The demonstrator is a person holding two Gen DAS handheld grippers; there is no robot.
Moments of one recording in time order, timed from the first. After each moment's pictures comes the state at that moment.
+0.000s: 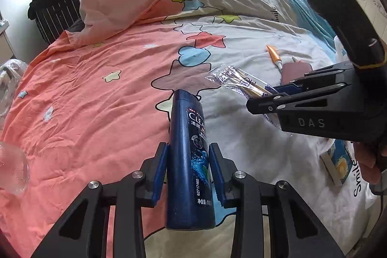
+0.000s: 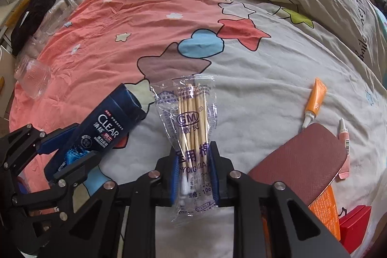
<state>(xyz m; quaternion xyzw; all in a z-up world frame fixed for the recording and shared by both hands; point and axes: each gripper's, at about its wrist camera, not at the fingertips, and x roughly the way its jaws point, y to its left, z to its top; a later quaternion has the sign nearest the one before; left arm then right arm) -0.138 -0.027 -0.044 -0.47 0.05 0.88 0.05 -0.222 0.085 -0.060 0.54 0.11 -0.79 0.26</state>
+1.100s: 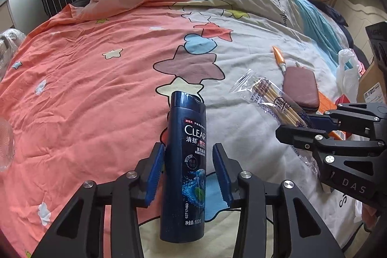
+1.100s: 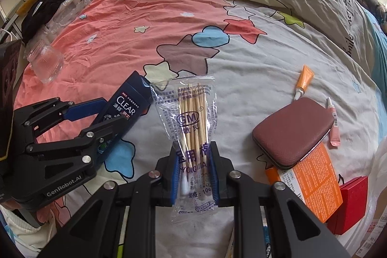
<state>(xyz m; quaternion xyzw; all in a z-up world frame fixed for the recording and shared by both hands) -0.141 -0.039 -0.056 -0.50 -0.02 0.86 0.04 -0.178 0.091 -0.050 0.52 0.12 -0.80 0.26</state>
